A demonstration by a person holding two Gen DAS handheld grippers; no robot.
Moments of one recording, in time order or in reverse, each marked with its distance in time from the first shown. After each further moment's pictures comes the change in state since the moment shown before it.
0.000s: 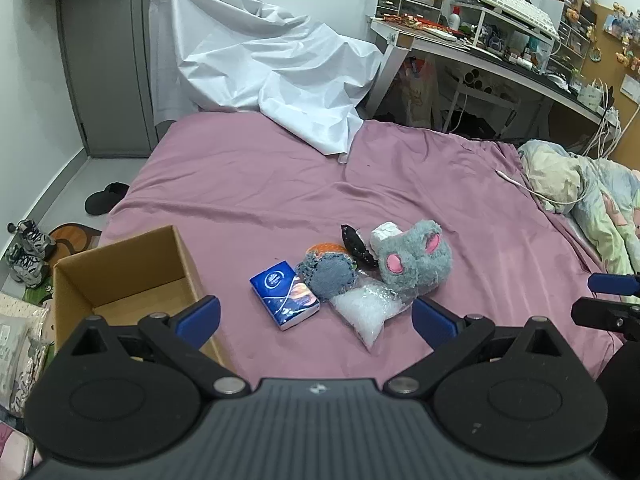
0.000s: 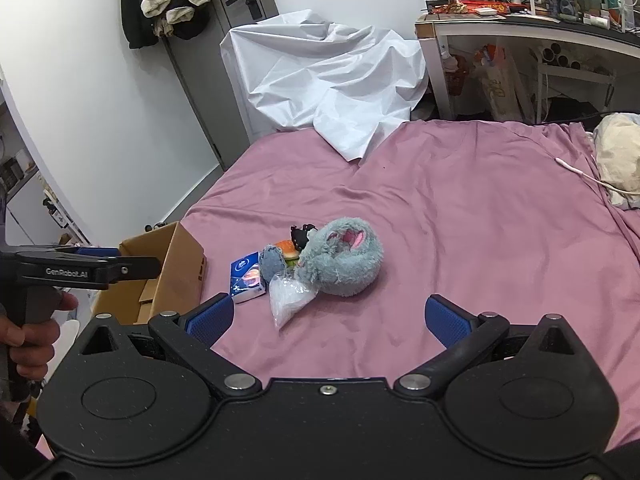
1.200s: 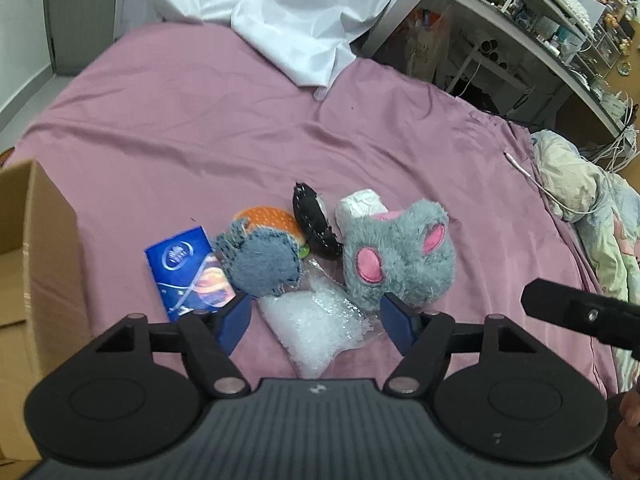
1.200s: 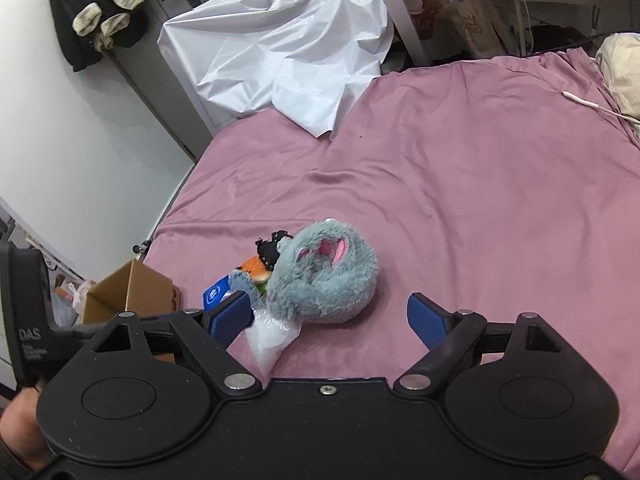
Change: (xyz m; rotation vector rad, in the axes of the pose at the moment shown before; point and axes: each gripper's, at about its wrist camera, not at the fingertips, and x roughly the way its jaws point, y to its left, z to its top) left arm 0.134 -0.020 0.009 -0.165 0.177 -0.113; right arm 0.085 -0.031 0.025 0.212 0.096 -0.005
